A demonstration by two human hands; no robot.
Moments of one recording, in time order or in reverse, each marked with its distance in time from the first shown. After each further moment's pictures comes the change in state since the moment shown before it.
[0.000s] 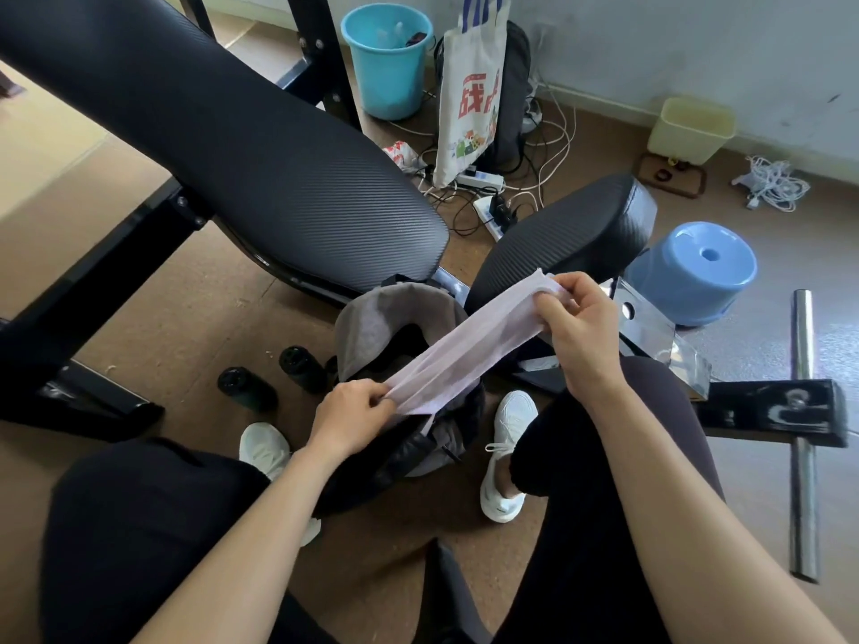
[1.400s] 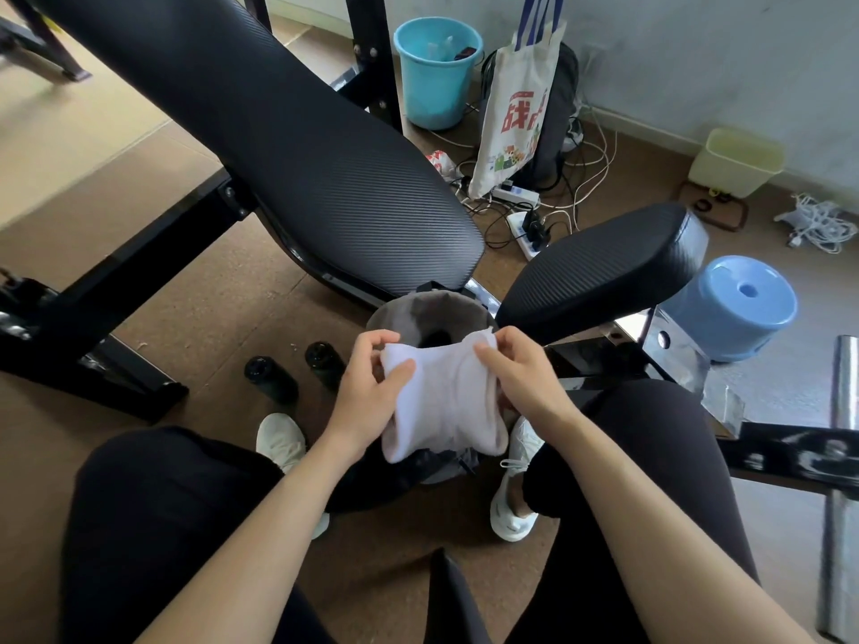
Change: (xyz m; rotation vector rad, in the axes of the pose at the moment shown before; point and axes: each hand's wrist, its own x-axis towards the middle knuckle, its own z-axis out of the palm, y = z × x) left_hand -0.024 0.037 -0.045 -0.756 0.223 -0.042; right_hand -0.034 -0.002 0.069 -0.154 -0.415 0.196
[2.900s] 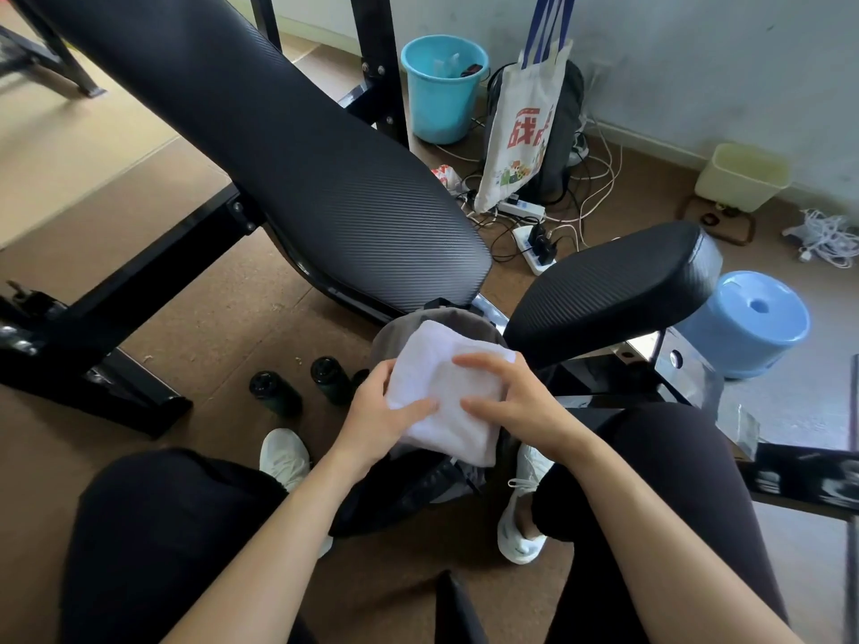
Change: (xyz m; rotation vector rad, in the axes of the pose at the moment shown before) left_hand 0.012 -0.011 -0.001 -0.014 -0.112 -0.107; right_hand 0.007 0.008 -0.001 -0.102 -0.295 -0.201
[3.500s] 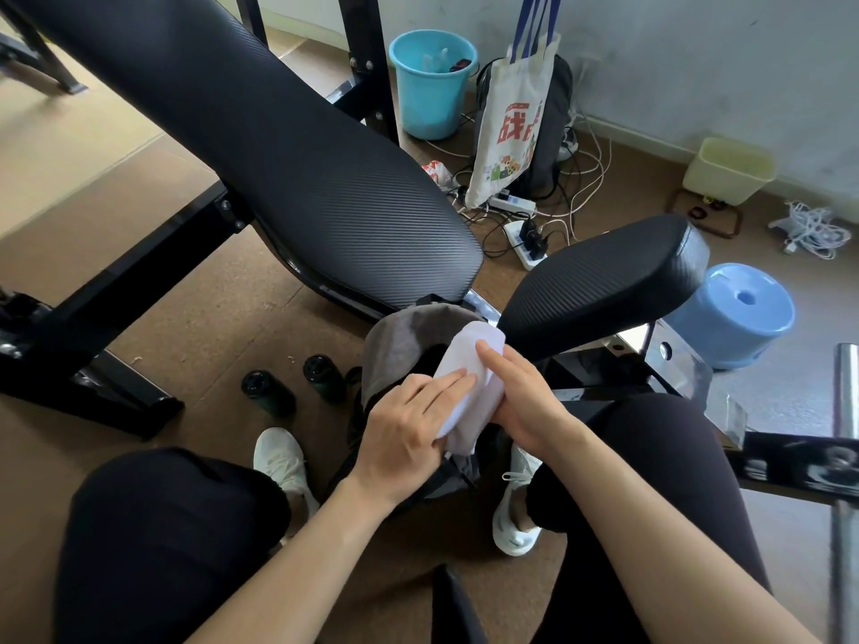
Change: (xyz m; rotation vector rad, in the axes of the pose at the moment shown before) left_hand -0.023 0.000 0.031 0.809 0.134 0.979; right_hand 0.007 -0.001 0.008 0.648 0.152 0.344
